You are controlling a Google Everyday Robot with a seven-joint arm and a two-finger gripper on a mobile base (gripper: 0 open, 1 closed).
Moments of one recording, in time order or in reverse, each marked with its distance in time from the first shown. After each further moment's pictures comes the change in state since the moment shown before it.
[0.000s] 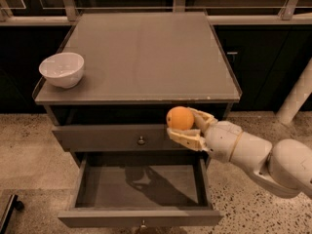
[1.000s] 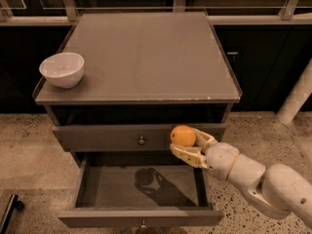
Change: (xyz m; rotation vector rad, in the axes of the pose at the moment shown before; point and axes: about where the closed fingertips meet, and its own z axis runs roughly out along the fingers) arm 0.076 0.000 -0.009 0.043 -0.022 0.163
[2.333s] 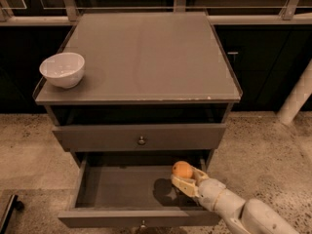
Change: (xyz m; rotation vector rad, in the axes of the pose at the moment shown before) arm 0.192 -0.024 -0.003 0.119 0.089 0.271
